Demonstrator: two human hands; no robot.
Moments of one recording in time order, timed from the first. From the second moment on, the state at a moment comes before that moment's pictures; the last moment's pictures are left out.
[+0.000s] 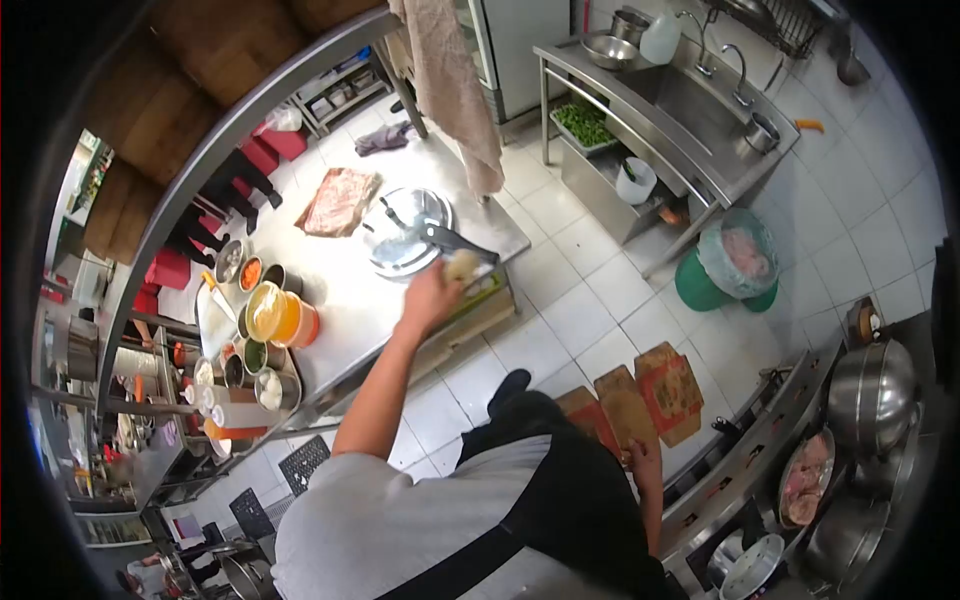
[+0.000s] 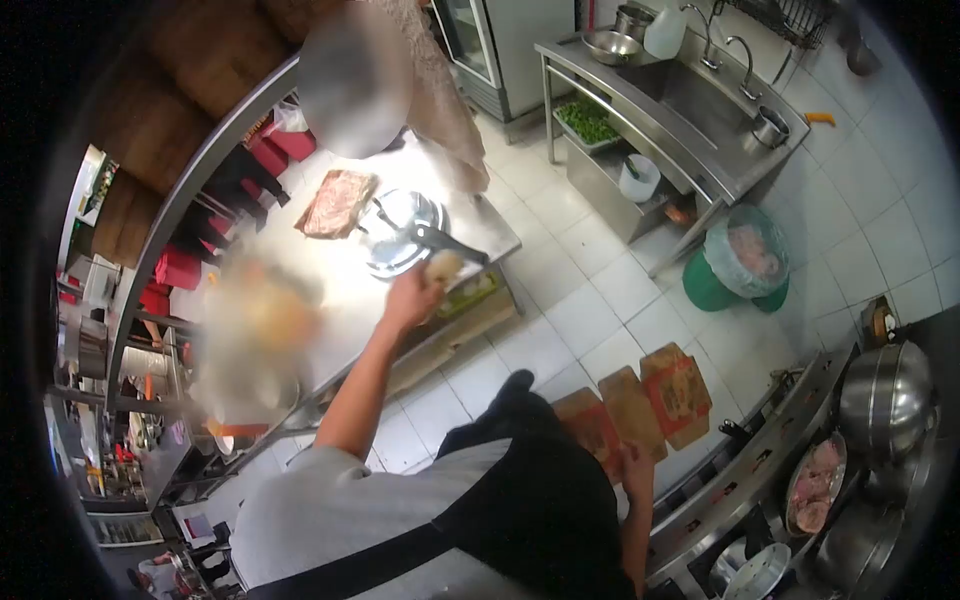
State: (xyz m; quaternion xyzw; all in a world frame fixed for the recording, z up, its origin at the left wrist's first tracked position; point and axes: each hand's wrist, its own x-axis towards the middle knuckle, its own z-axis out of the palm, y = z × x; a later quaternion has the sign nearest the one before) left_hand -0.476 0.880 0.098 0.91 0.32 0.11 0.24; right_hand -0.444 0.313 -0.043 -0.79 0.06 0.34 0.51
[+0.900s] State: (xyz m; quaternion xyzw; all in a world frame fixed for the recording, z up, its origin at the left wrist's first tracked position) left_hand -0.255 0.959 0.272 0.71 0.08 0.61 0.35; right_hand -0.410 0.378 -0.104 -0.86 0.11 0.20 0.45
